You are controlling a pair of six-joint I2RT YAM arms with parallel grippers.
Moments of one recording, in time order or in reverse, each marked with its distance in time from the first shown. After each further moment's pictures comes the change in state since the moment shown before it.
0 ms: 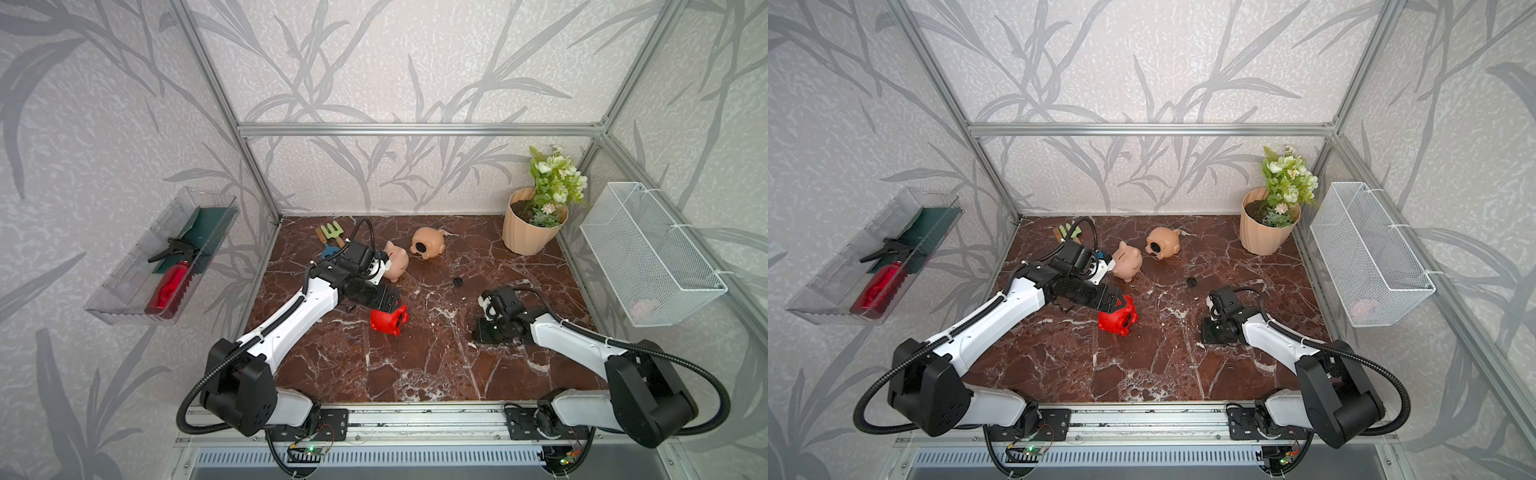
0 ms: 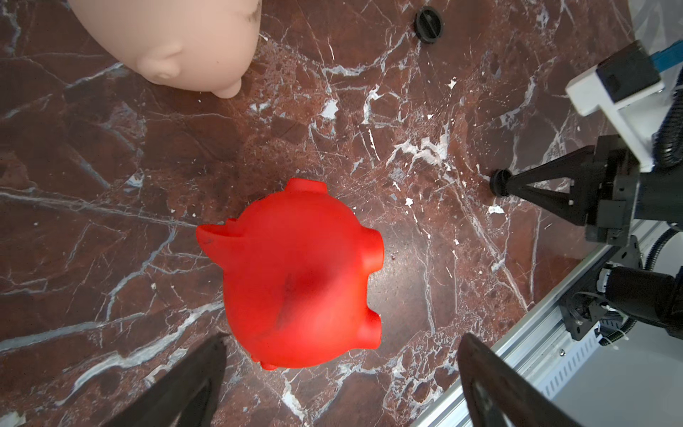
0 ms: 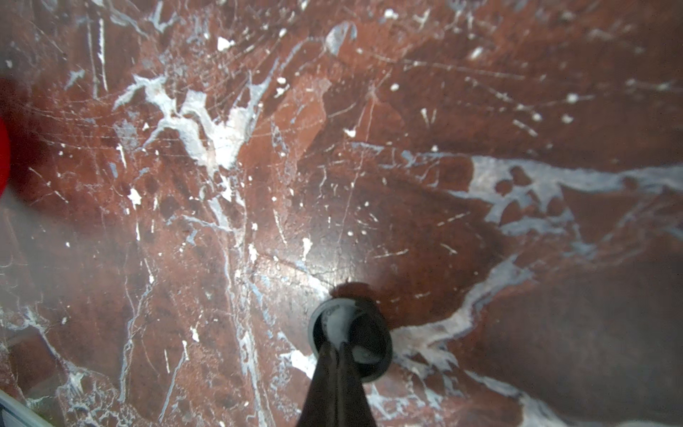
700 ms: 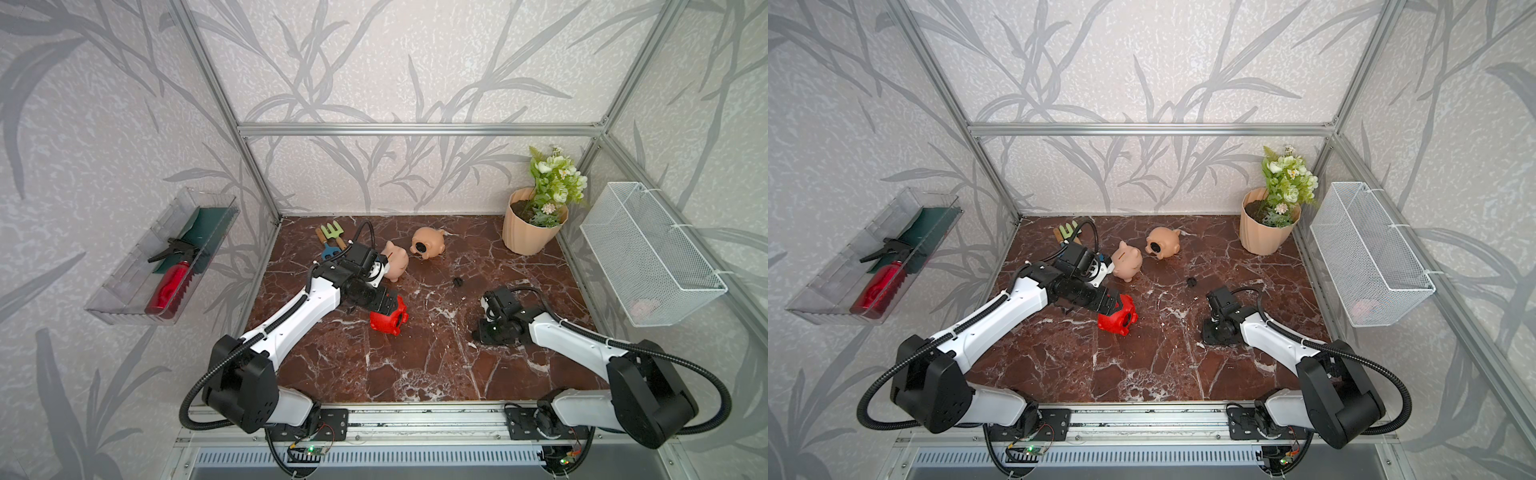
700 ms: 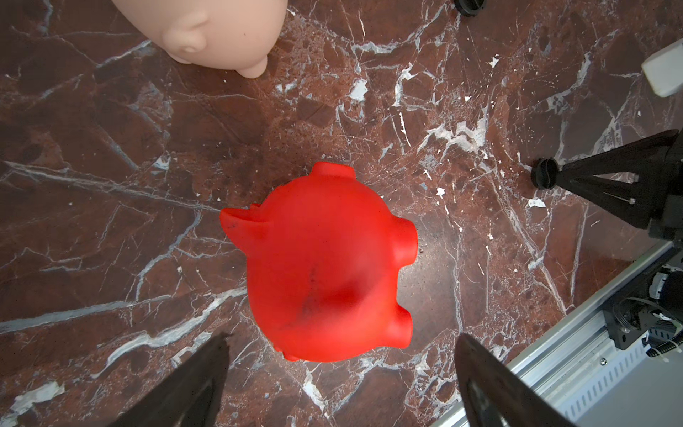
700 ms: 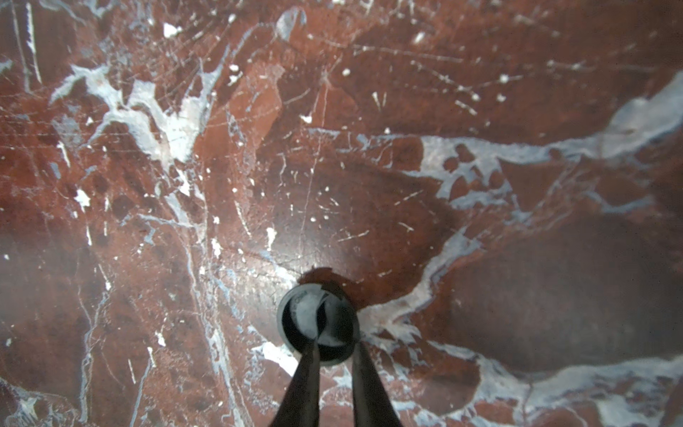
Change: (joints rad) left arm -0.011 0.018 -0.005 -0.023 -0.064 0.016; right arm 0.040 0.016 0.030 -0.080 0.116 0.047
